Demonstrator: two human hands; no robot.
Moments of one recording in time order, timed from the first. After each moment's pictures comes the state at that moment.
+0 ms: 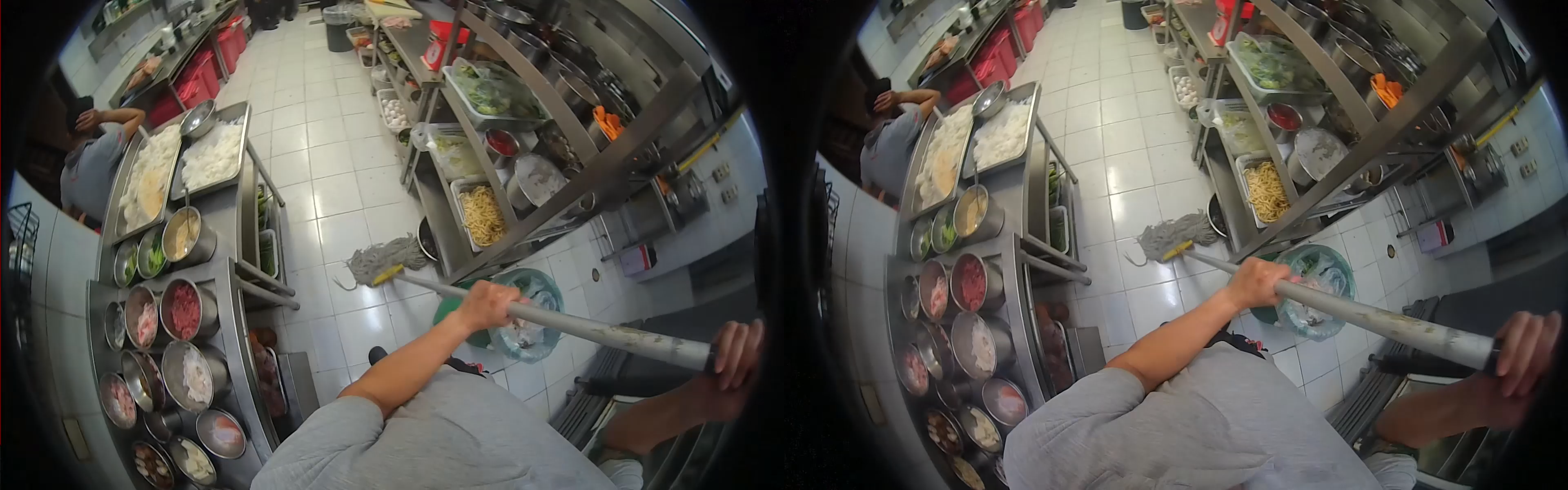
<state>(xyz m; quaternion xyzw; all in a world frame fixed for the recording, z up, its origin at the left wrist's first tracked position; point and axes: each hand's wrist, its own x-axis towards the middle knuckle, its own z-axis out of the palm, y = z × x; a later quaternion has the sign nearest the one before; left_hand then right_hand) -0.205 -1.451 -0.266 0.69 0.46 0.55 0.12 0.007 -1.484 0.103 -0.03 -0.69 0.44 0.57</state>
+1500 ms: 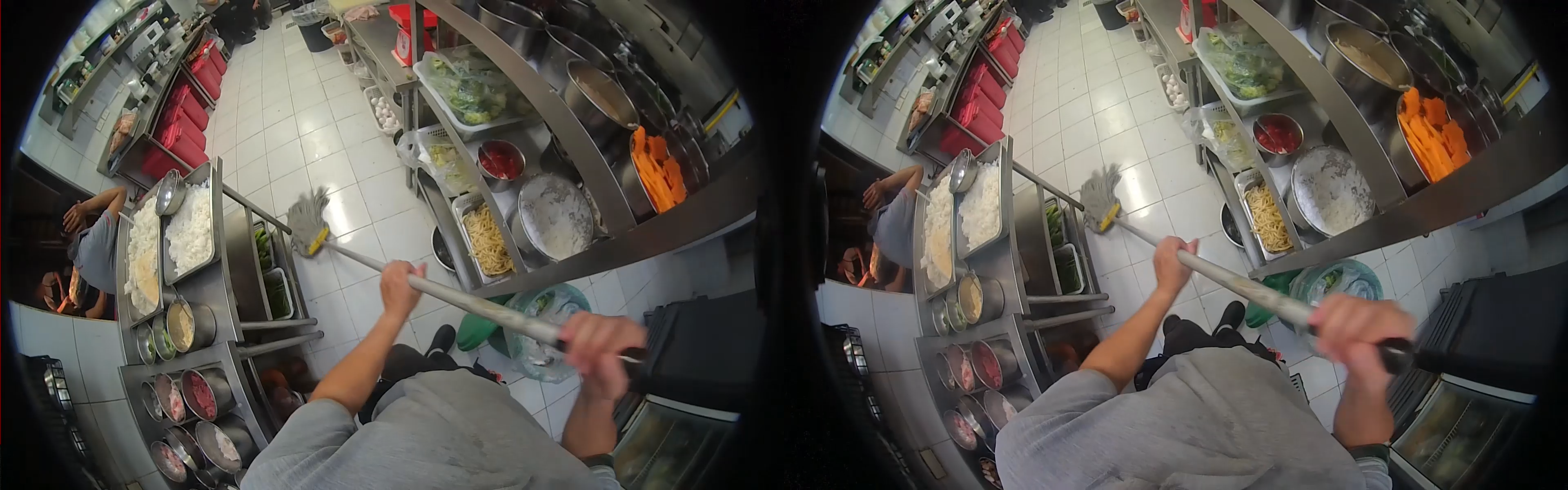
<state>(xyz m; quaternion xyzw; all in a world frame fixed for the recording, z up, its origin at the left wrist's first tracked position) -0.376 -1.322 -0.388 0.48 0.75 0.46 0.00 -0.103 -1.293 -0.091 -0.09 -0.57 0.63 0.52</state>
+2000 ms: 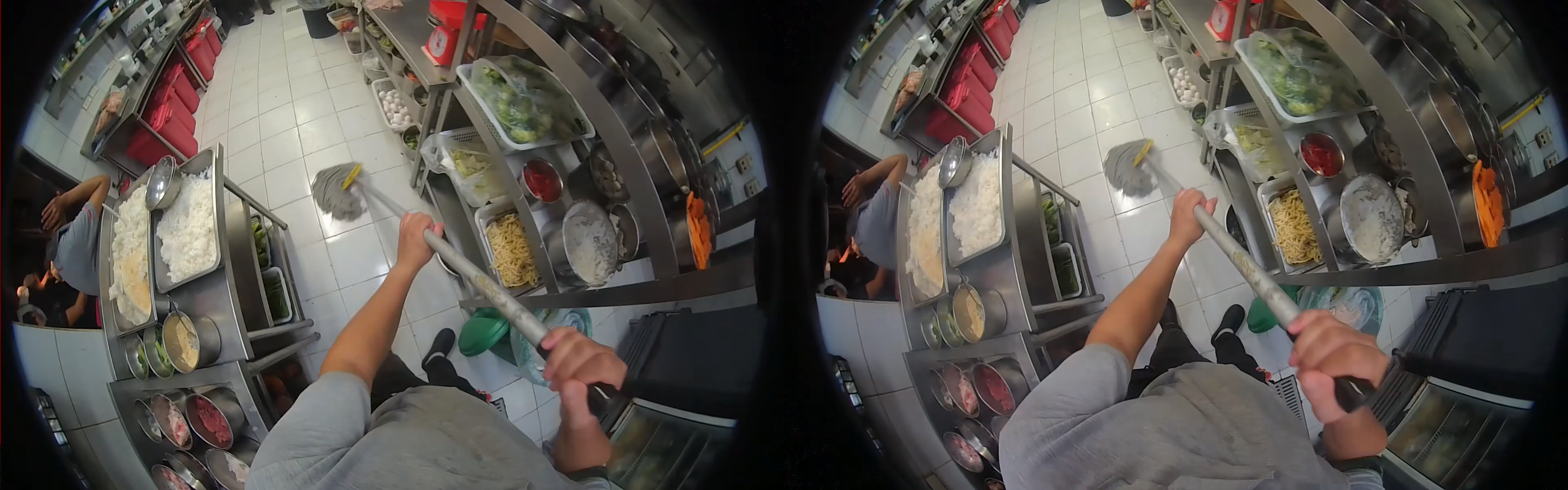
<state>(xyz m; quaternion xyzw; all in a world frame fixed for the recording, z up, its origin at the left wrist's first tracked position) -0.498 -1.224 -0.402 0.55 0.64 0.53 0.01 -0.249 -1.326 -0.084 -0.16 -0.69 0.51 0.48</state>
